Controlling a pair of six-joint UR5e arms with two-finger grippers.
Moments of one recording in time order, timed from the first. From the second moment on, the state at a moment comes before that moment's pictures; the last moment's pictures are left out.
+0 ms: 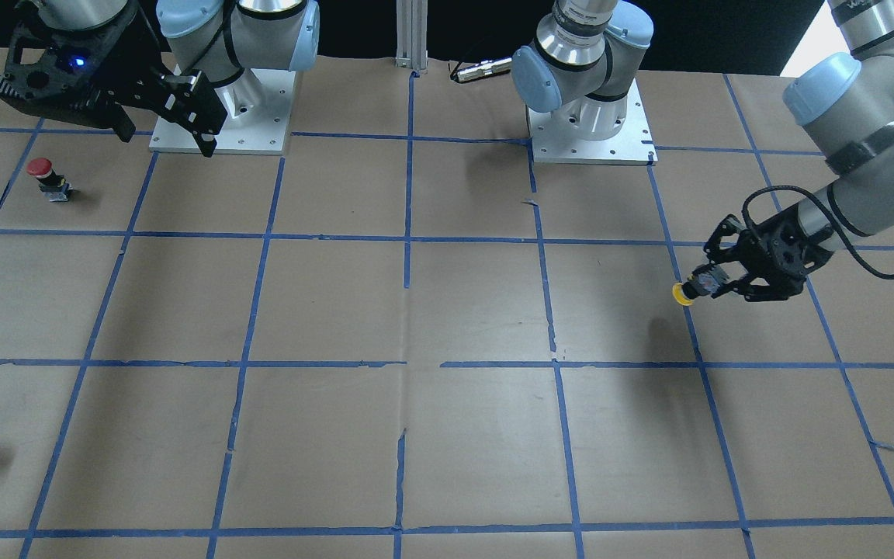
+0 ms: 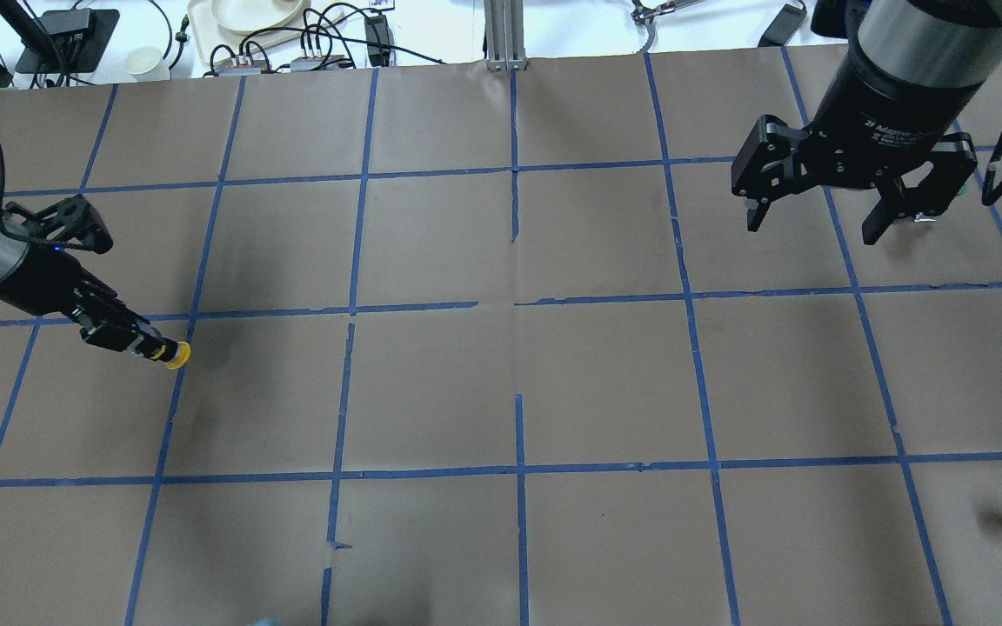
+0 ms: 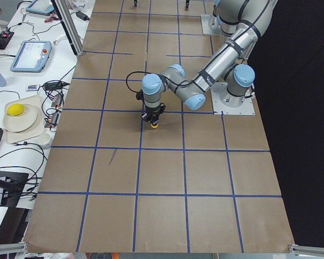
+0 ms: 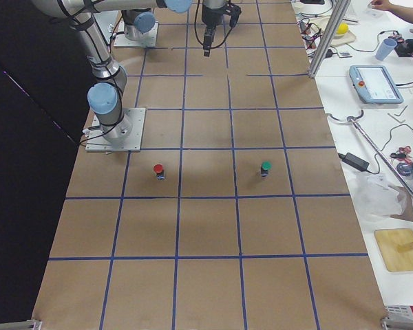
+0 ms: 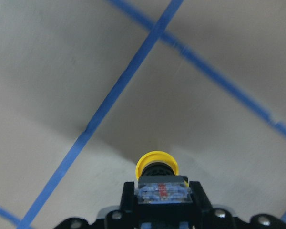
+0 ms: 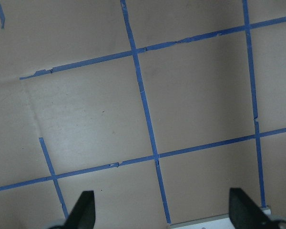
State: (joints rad) left arm -1.04 -1.69 -1.91 -1.41 1.32 1.39; right arm 1.54 -1.65 1.56 -1.41 -1.57 0.17
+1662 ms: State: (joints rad) left arm -1.53 -1.61 -1.85 -2.07 0.10 1.17; right arm 1.43 -1.65 1.62 -1.40 -0.74 0.95
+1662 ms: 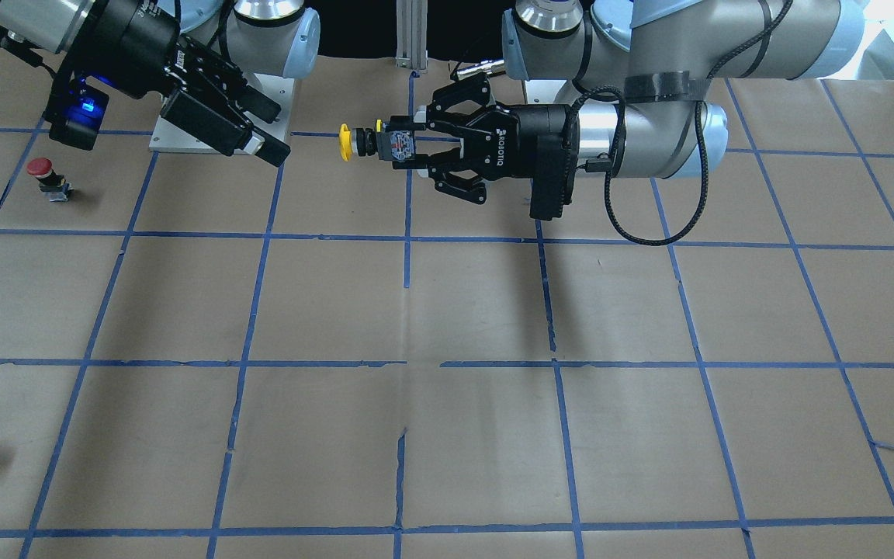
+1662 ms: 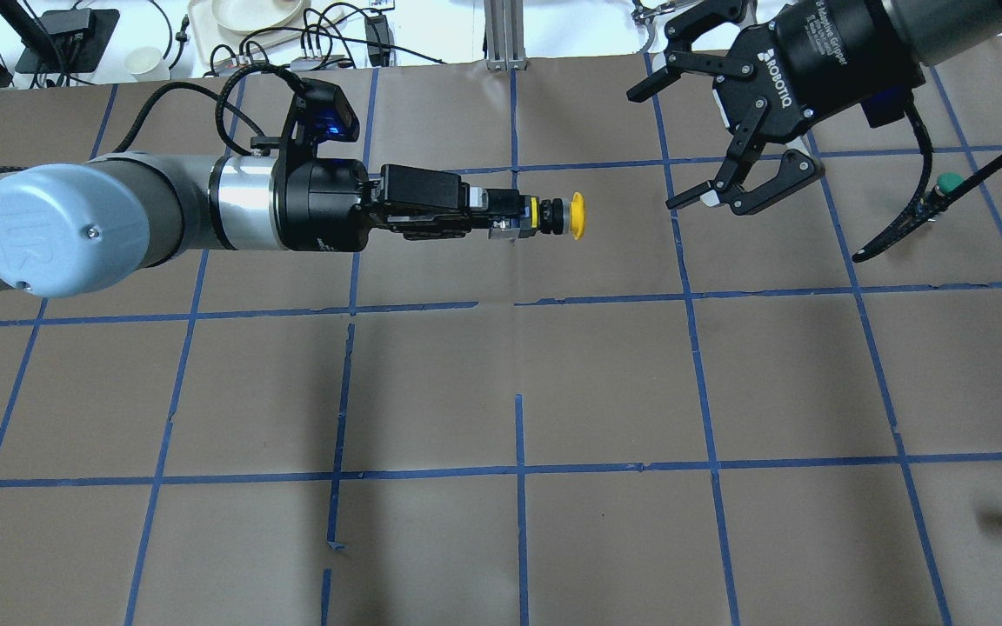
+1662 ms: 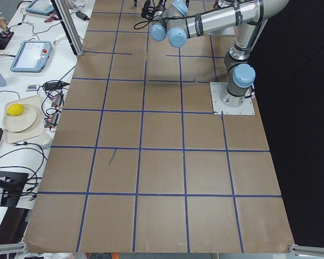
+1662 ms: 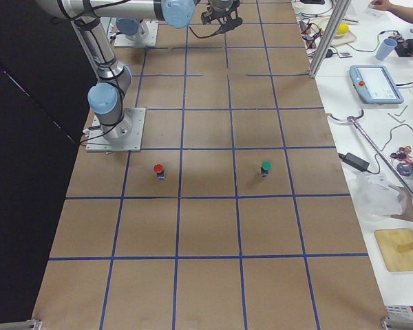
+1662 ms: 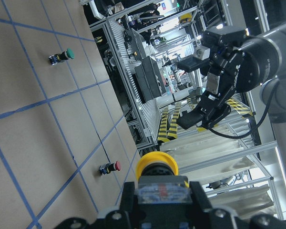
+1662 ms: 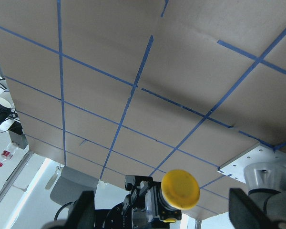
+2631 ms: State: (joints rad) left arm -1.54 -1.61 -1.86 -2.08 0.04 1.16; right arm 1.47 -1.65 1.70 -1.45 -0.71 1.01
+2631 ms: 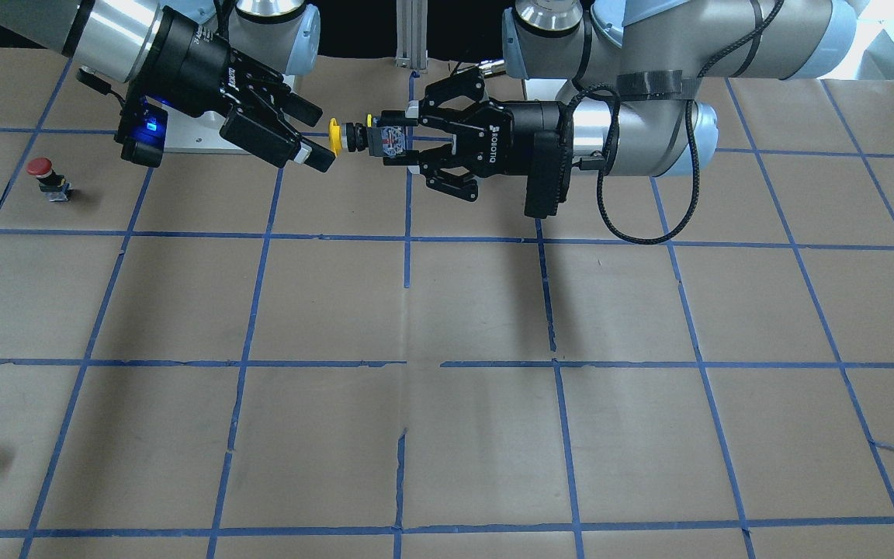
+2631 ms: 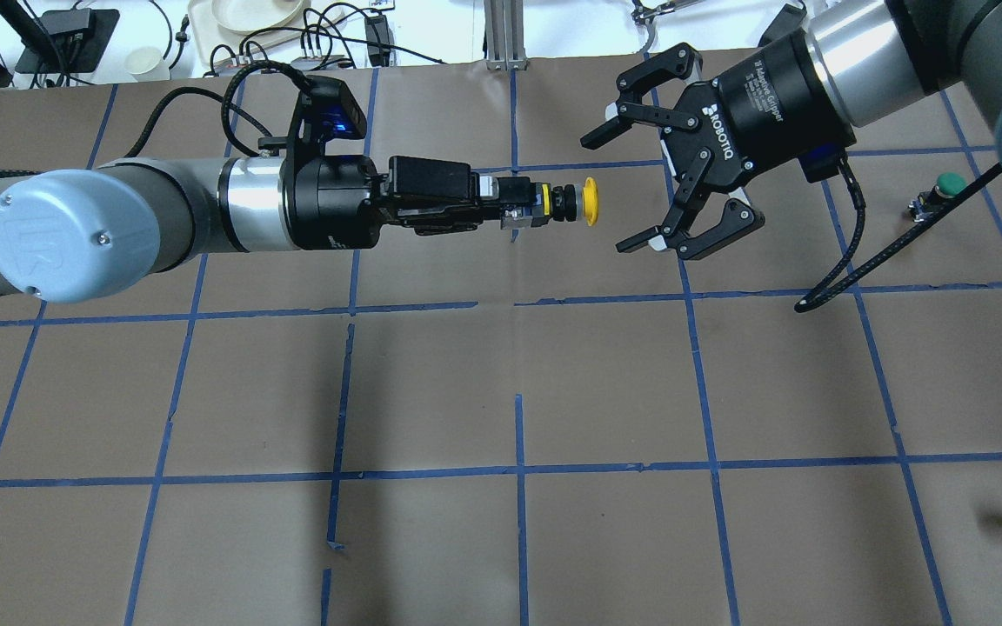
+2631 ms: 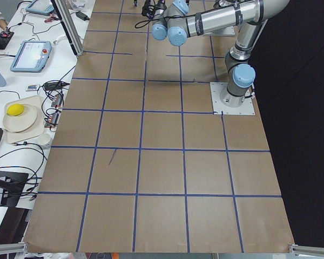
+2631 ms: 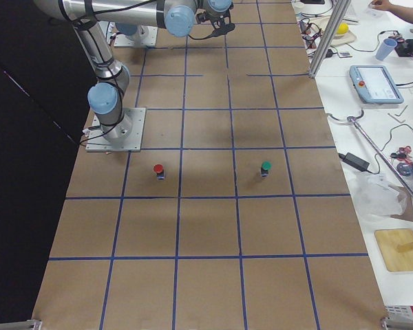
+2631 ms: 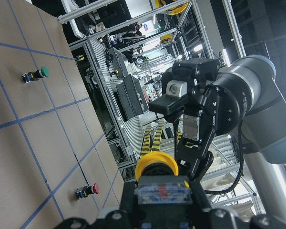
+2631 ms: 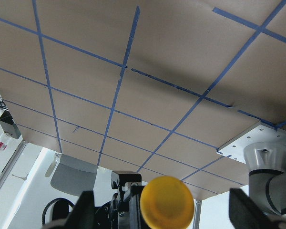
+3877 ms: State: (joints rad) left arm -1.54 -1.60 -1.86 -2.08 0.03 1.16; right arm 1.49 -1.65 1.70 -1.45 -0.67 1.02
